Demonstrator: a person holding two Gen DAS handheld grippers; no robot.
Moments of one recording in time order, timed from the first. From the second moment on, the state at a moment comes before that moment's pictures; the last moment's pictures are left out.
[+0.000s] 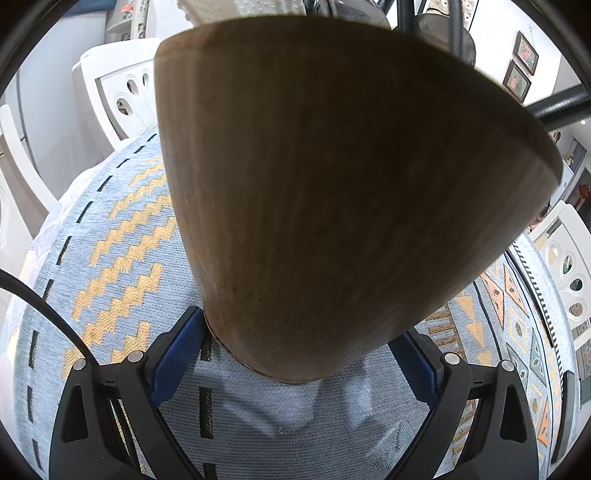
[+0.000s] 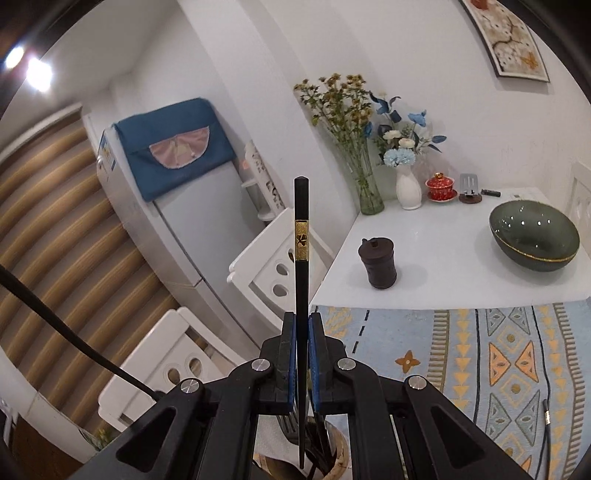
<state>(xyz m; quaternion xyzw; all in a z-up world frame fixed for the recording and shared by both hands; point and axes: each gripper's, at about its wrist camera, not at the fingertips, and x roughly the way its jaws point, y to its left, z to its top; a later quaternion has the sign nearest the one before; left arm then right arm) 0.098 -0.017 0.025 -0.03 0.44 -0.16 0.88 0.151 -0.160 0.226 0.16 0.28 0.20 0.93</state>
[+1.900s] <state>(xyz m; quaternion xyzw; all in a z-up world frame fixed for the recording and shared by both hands) 0.093 -0.018 0.027 -0.03 0.43 -0.16 0.89 0.113 -0.410 0.030 0.21 0.57 -0.11 0.79</state>
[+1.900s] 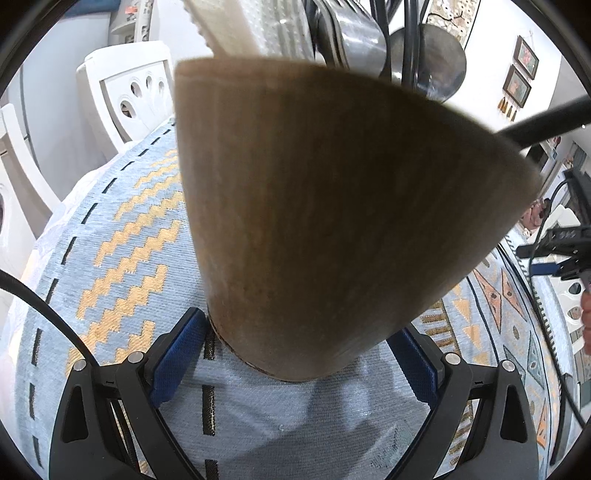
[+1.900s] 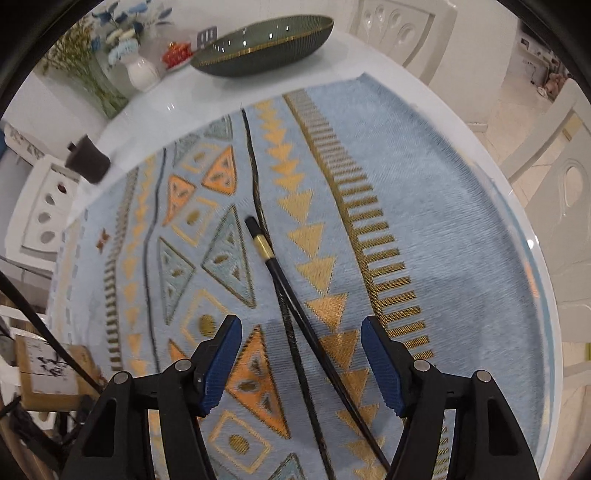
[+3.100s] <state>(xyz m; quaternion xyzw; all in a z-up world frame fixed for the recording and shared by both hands) 0.096 -0.006 0.018 -0.04 0.43 -0.14 0.89 0.110 -0.328 0.108 0.15 0.46 0.03 0.87</state>
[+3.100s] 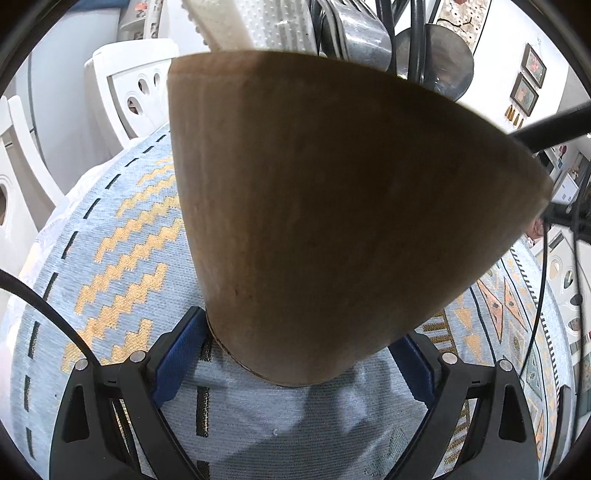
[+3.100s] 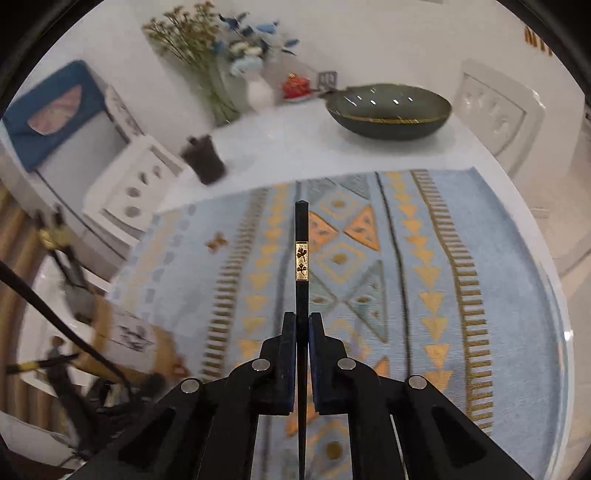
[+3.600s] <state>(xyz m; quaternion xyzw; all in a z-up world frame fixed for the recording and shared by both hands) 0.100 -0.002 0.015 -0.04 0.43 -0.15 0.89 0.108 -0.271 0.264 0.21 0.29 0.15 0.92</state>
